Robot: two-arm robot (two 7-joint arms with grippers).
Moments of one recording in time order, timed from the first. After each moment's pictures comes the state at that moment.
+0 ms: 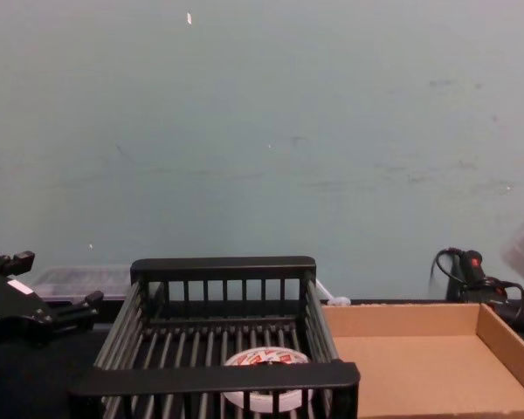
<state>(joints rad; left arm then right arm) -0.20 0.60 0.45 -1.41 -0.25 -0.12 0.03 0.16 0.66 -0.56 -1.70 0.34 0.41 0.52</state>
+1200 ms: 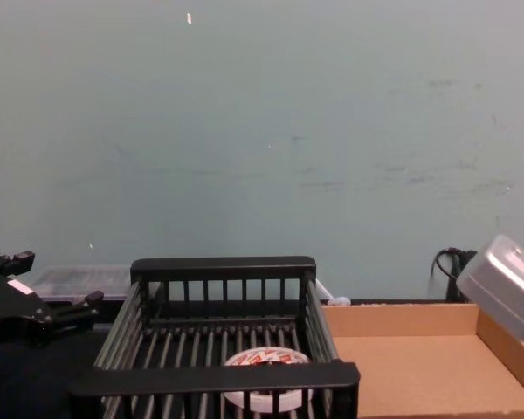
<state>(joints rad) -0.20 0.60 0.45 -1.41 -0.25 -0.12 0.03 0.20 0.61 -0.60 -1.65 0.28 0.43 0.54</state>
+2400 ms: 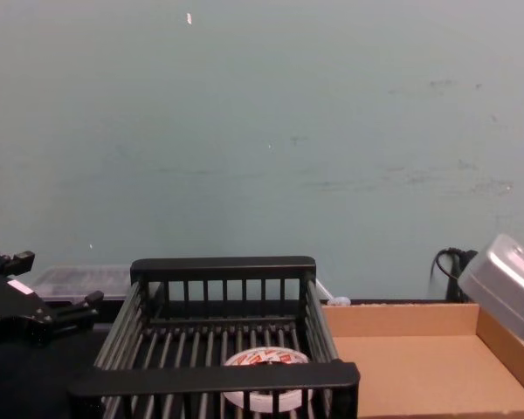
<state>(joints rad) -0.20 0.60 0.45 -1.41 -0.25 -0.12 0.03 0.20 0.61 -0.59 -1.65 0.28 0.43 0.54</state>
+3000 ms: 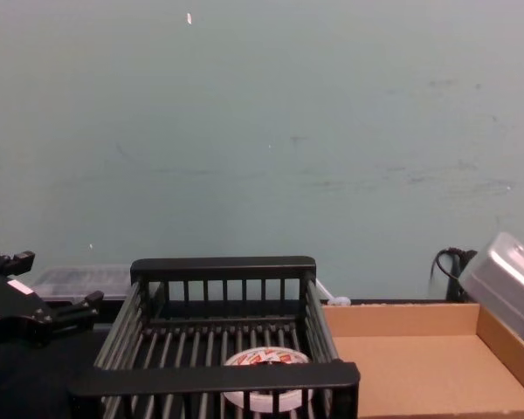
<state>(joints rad) -0.20 0.60 0.45 -1.41 -0.25 -0.12 0.03 0.20 0.61 -0.59 -1.65 0.28 0.43 0.54</state>
